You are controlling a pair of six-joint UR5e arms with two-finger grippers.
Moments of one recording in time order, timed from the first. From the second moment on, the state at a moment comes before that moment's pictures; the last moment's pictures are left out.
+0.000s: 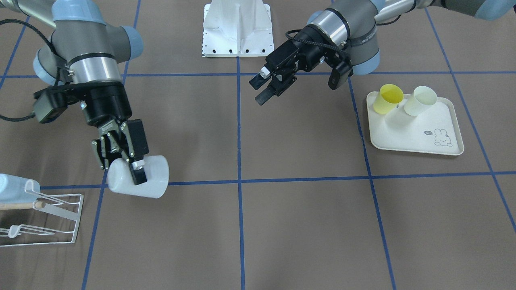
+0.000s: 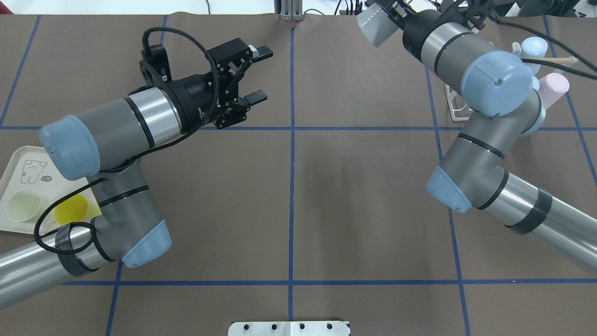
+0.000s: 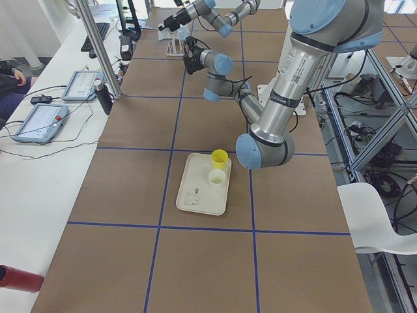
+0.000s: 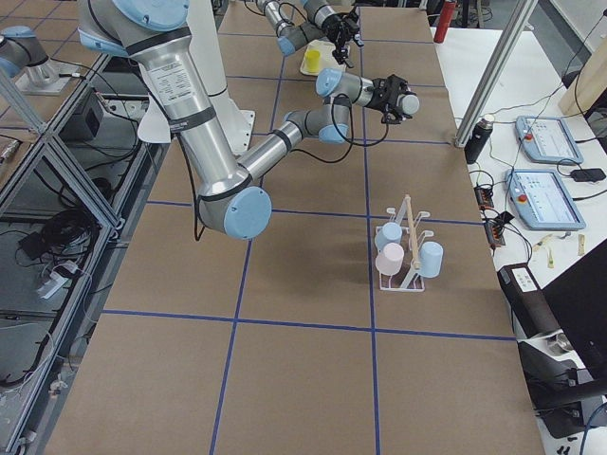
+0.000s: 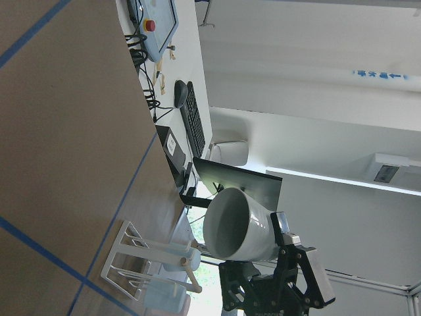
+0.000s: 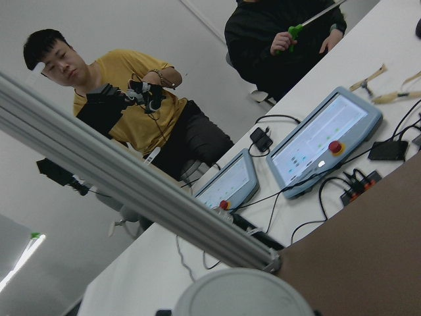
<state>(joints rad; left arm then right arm) -0.60 -2.09 -1.75 -2.79 -1.48 -2.04 0.81 -1.10 1.69 -0.79 1.25 1.51</state>
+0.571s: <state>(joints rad) -0.62 -2.03 -1.84 -2.65 -1.51 -1.89 1.04 -1.14 1.47 -0.74 1.40 1.13</state>
